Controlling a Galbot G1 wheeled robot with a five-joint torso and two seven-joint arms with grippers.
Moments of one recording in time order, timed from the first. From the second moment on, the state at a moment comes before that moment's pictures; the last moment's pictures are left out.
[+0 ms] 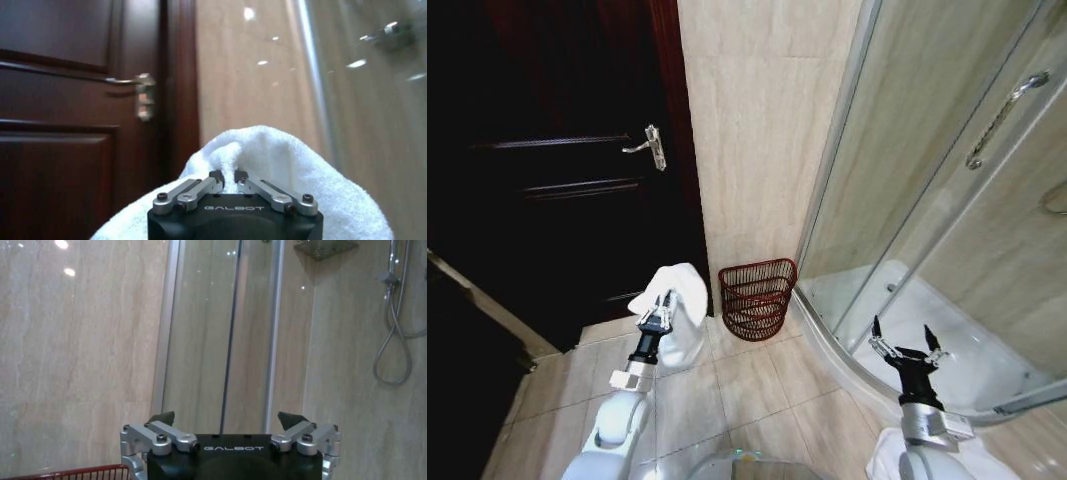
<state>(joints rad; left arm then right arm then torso) 1.45 -1.30 -0.51 -1.95 -0.19 -0.40 0.11 -1.75 1.61 0.83 2.20 0.07 0.16 -0.02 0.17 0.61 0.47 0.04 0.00</state>
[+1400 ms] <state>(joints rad) 0.37 -1.51 0.12 -0.81 -0.16 -0.35 0.07 -1.71 1.61 0.87 2.24 0.05 0.13 -0.01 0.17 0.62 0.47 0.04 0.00</state>
